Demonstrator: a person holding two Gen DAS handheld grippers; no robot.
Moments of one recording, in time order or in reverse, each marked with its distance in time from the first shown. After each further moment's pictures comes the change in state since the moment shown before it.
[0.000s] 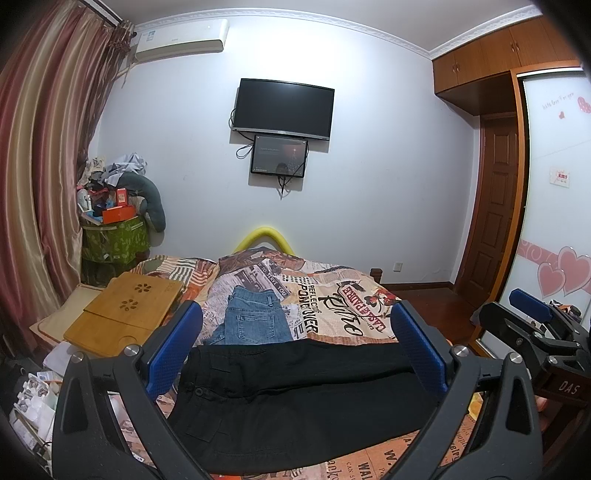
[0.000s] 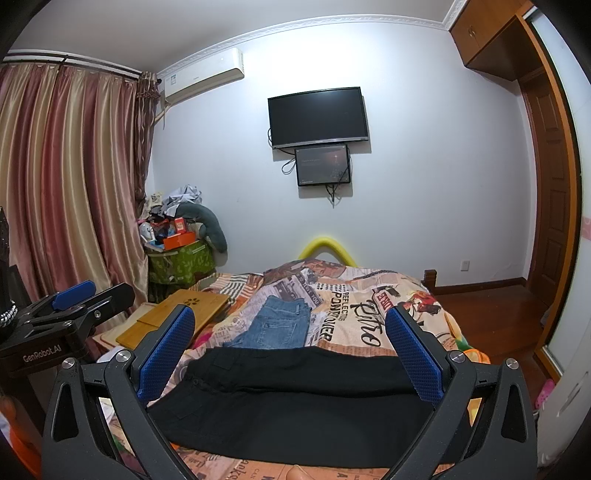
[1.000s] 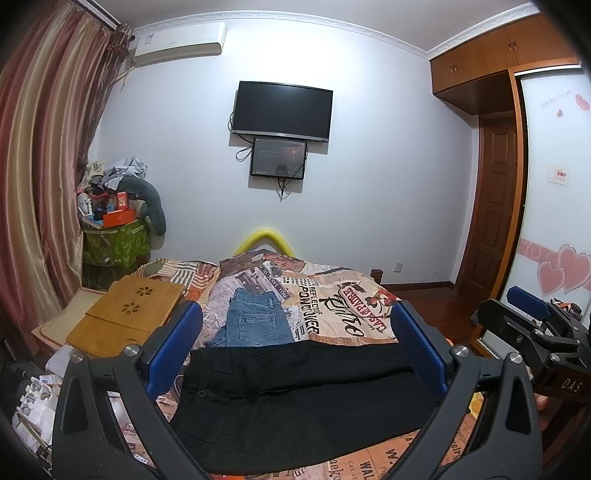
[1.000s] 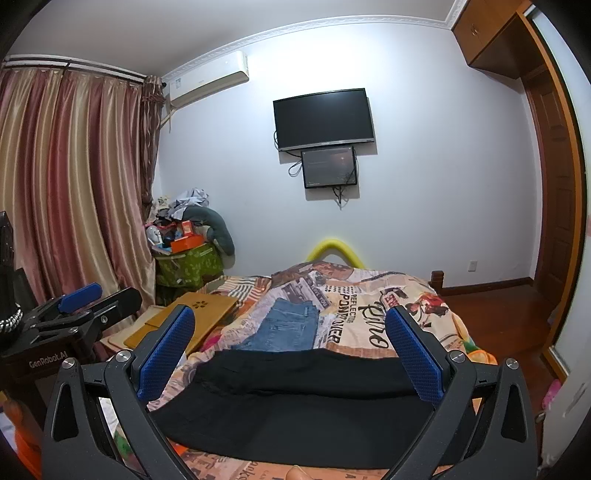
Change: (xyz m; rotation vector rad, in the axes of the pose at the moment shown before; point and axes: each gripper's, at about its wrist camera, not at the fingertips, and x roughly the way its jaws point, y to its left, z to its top) left arm -0.009 0.003 0.006 0.002 -0.006 -0.002; right arm 0.002 0.002 -0.001 0.007 -0.007 0.028
